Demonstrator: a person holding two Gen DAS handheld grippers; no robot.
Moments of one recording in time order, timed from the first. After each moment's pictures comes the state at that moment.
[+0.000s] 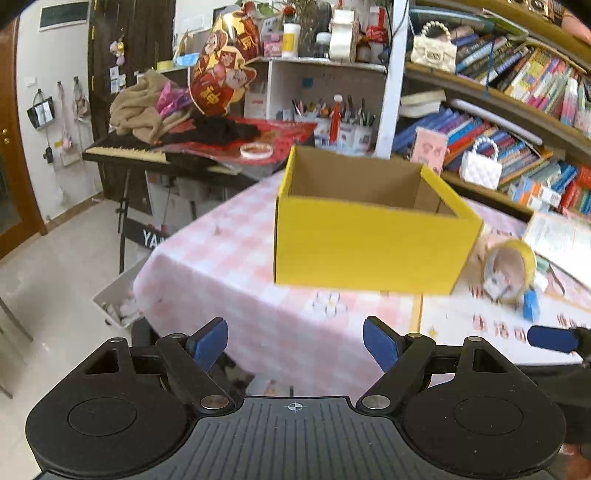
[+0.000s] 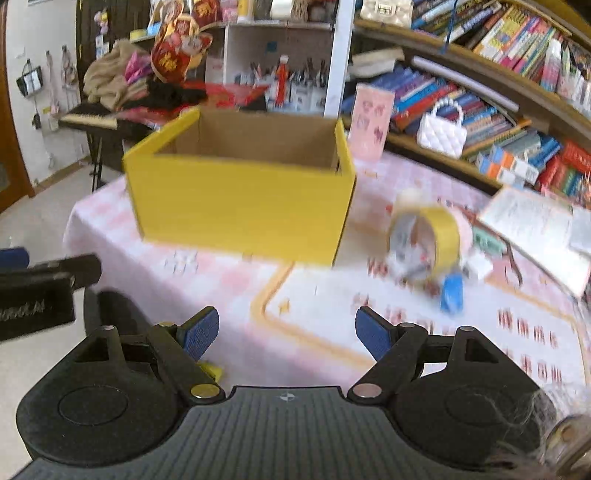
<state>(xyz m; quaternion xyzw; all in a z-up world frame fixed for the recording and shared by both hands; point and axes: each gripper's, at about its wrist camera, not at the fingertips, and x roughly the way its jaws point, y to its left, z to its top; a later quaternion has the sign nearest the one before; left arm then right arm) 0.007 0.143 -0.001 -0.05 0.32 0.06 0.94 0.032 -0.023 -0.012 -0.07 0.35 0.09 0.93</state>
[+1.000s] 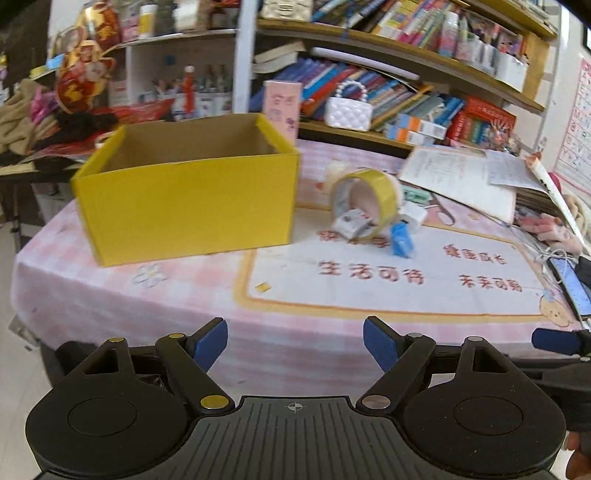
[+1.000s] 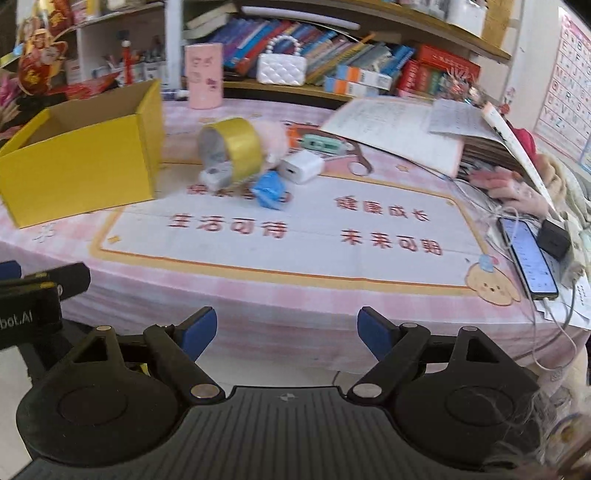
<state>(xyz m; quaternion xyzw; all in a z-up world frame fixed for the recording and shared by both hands) 0.017 0.023 -0.018 -0.01 0.36 -0.12 0.93 -0.020 -0.149 -0.022 0.00 0.40 -0.10 0.91</state>
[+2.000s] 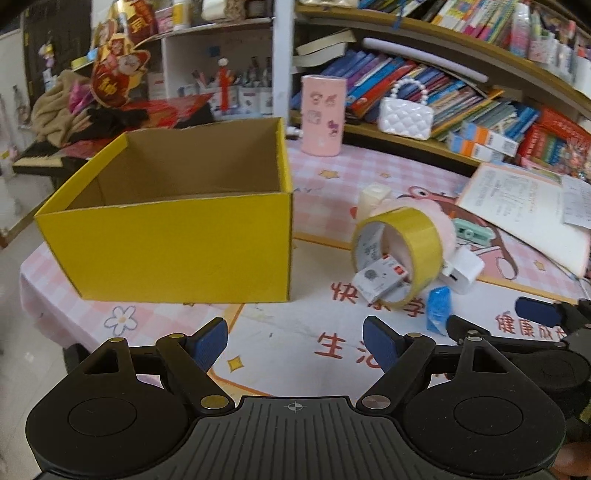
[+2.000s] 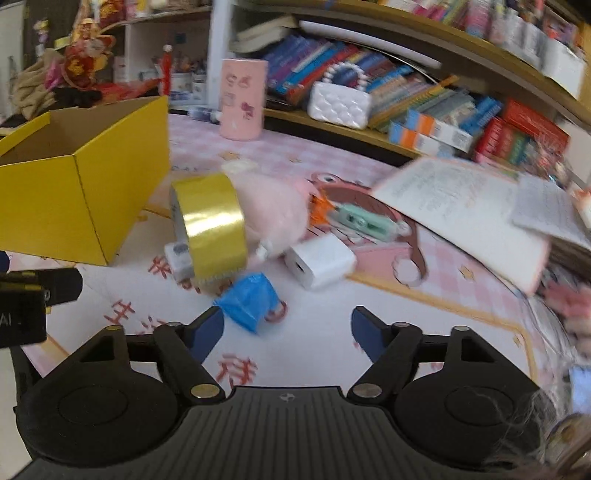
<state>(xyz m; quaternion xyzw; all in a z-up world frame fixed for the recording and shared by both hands) 0.108 -0.044 -0.018 -0.02 0.37 0.01 0.93 0.130 -0.212 -0.045 -0.07 0.35 0.03 0.93</state>
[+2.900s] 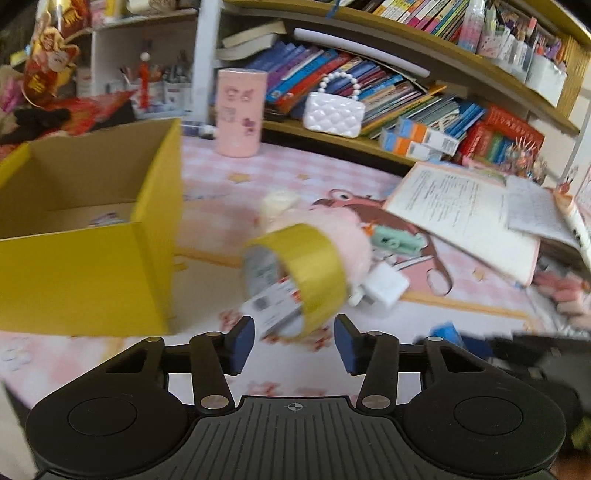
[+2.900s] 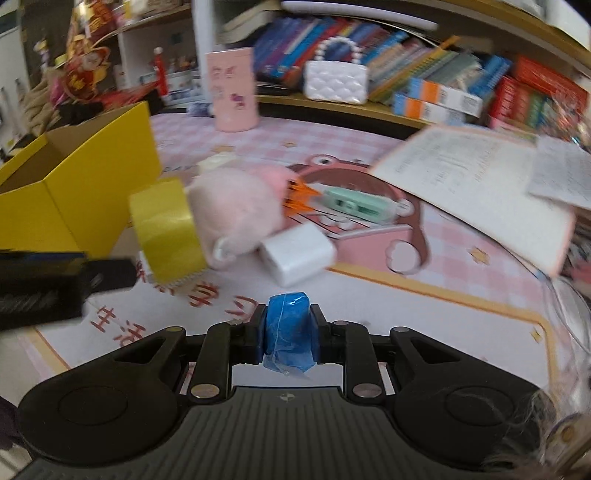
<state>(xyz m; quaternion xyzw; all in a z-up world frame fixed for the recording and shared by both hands) 0.156 -0.099 -0.025 -0.05 0.37 -0.10 0.92 0.149 -0.275 -0.046 0.00 0.38 0.07 0.92</state>
